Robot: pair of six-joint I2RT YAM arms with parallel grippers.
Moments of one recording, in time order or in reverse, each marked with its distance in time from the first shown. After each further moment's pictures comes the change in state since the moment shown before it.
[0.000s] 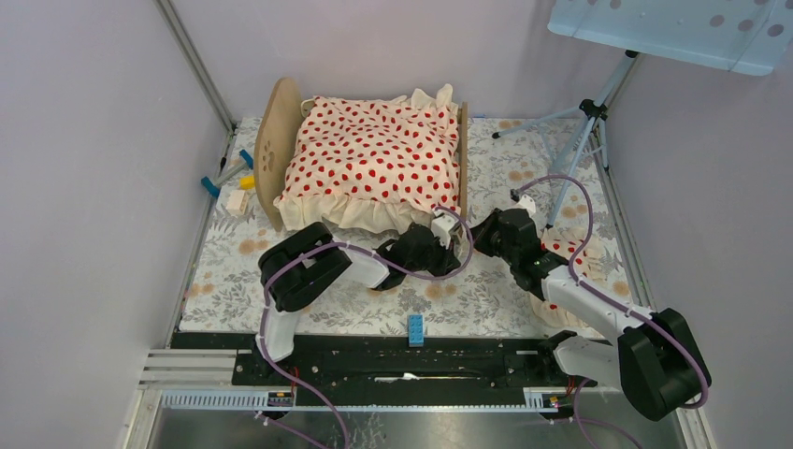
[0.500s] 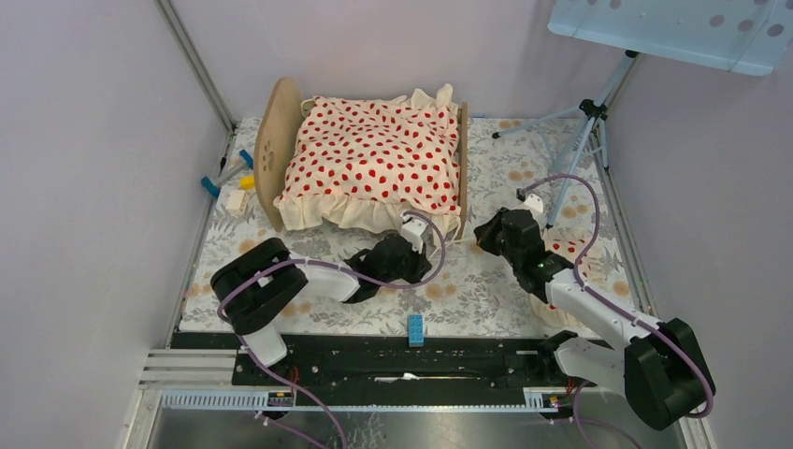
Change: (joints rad) left arm 0.004 -0.280 -0.243 -0.085 -0.173 -0.038; right arm -0.001 -0.054 0.000 -0.036 0.090 -0.049
